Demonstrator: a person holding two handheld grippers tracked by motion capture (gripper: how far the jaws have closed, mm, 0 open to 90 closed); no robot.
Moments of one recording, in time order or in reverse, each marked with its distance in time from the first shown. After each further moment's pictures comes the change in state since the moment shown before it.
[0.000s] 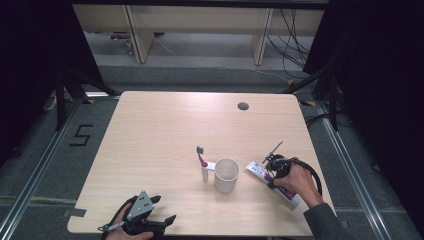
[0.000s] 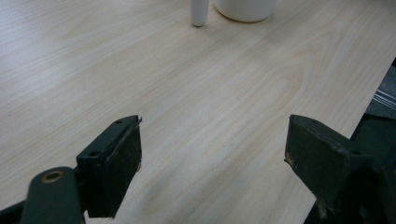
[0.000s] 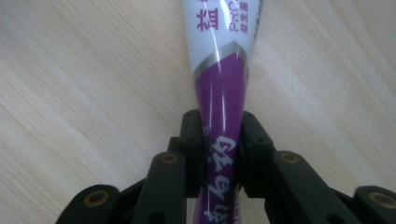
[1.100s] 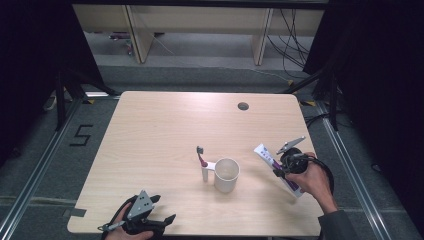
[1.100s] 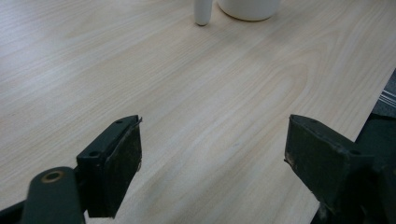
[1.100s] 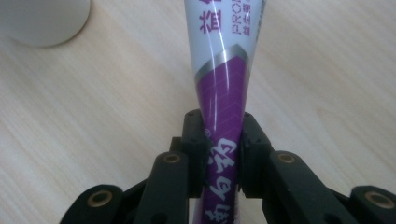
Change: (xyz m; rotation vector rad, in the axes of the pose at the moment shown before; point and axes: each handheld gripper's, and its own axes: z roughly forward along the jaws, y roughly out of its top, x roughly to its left) left arm 0.001 0.000 0.000 -0.001 0.008 -0.006; right arm -0.013 -0.024 -0.038 -0.284 -0.034 0.038
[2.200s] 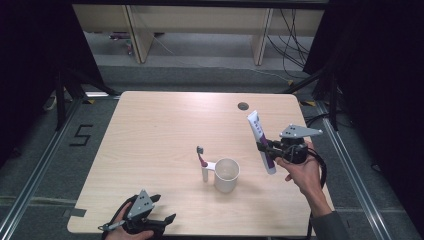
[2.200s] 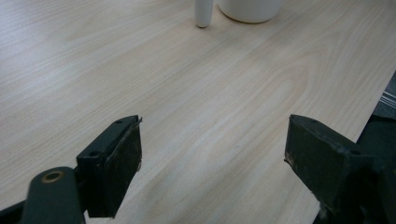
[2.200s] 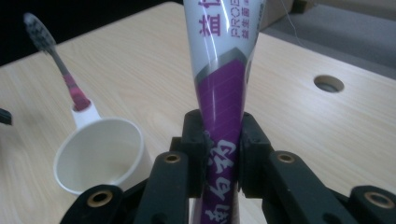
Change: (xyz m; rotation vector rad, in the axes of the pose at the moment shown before) left arm 0.002 0.001 0.000 0.012 0.009 0.023; right arm 0.025 0.034 -0.041 -0.616 0.067 -0.001
